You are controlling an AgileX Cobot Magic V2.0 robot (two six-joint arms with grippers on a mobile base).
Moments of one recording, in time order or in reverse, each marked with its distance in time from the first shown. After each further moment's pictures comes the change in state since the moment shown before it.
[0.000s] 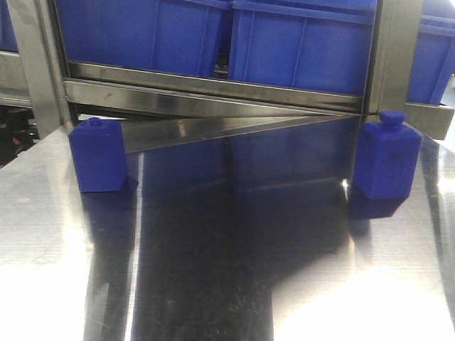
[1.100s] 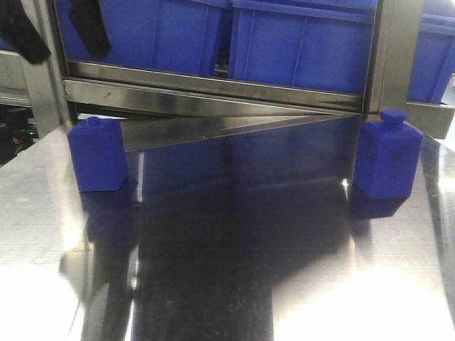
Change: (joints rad) left arm -0.339 1.165 -0.766 0.025 0.389 -0.069; right arm 0.000 0.000 0.000 0.000 0.000 0.000
